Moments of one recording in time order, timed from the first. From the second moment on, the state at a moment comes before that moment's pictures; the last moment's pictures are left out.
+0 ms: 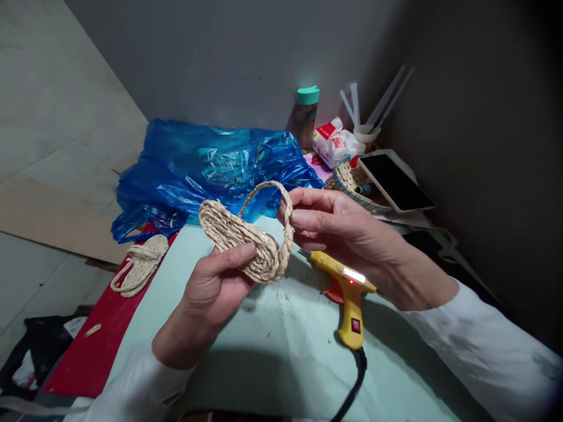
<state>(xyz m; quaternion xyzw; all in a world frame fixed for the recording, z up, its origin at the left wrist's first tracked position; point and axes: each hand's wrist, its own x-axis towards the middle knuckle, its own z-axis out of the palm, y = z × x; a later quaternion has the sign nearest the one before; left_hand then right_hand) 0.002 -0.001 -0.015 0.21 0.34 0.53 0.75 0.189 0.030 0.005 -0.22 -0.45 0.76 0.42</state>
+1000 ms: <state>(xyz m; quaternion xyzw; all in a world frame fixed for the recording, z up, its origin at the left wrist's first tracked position) 0.004 -0.002 -0.014 0.34 0.37 0.46 0.73 0.189 0.024 0.007 -0.23 -0.56 0.69 0.40</state>
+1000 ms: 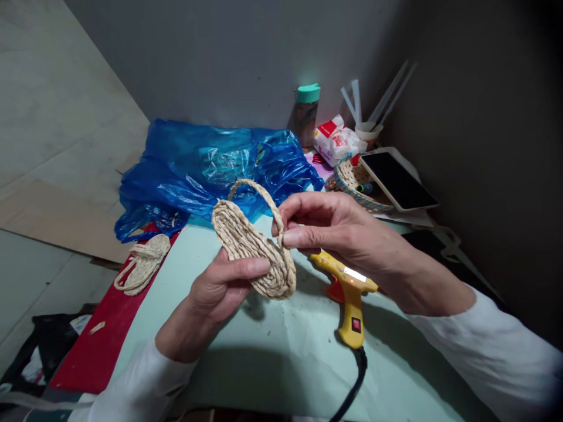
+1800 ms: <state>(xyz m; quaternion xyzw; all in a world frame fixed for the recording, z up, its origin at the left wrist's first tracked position) 0.003 -0.001 -0.020 0.33 0.37 0.46 0.74 0.186 0.026 -0.003 -0.22 -0.55 0.71 0.38</state>
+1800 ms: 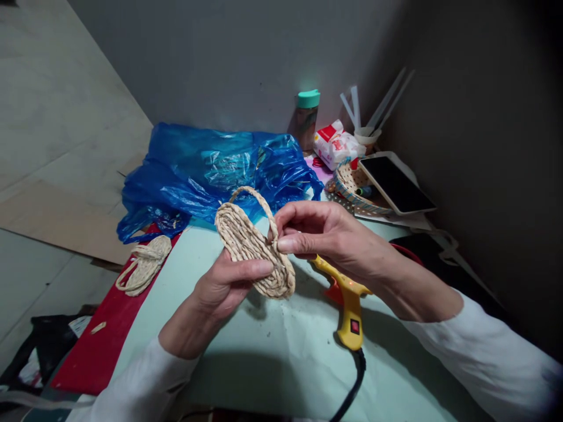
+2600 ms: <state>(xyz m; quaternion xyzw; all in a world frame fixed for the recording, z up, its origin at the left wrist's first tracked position) 0.006 0.005 -0.030 0.27 0.38 0.51 0.72 0.176 0.034 -0.017 -0.28 -0.53 0.67 0.44</state>
